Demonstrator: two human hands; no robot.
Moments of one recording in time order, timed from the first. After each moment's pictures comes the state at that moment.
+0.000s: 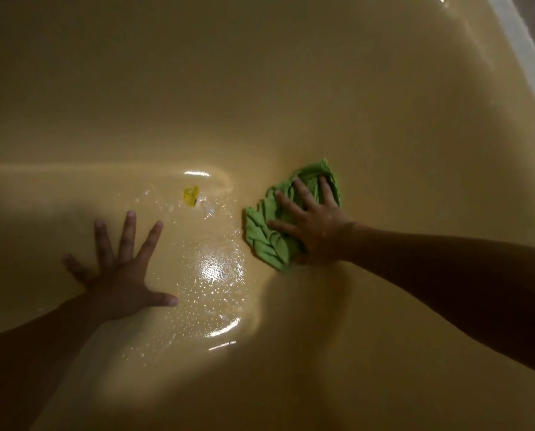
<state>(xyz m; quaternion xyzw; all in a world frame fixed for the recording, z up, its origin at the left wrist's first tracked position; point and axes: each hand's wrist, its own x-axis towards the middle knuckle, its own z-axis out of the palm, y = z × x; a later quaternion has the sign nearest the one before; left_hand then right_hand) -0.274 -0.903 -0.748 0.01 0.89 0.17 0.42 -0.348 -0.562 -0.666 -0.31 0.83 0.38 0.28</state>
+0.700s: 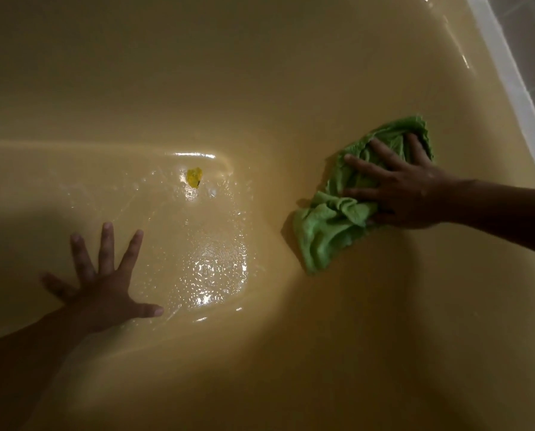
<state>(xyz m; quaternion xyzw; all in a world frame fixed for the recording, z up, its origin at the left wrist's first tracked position) -0.212 -0.933 -0.740 -0.03 0.87 0.18 0.46 -0.341 -0.480 -0.535 -0.36 0.79 0.45 0.20</state>
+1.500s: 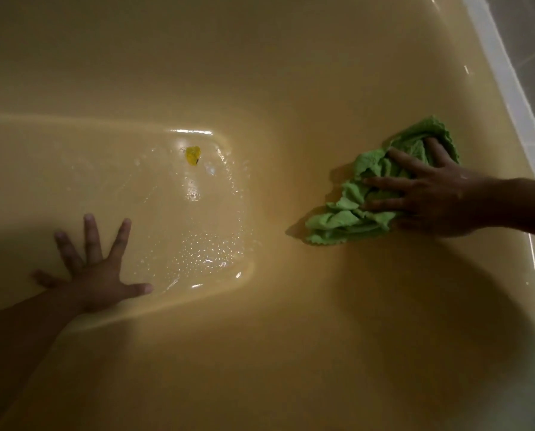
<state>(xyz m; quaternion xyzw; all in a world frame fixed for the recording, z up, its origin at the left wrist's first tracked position) -0.180 -0.949 -0.743 -0.05 0.85 0.21 0.48 -0.275 -0.468 -0.492 -0.41 0.72 0.49 0.27</state>
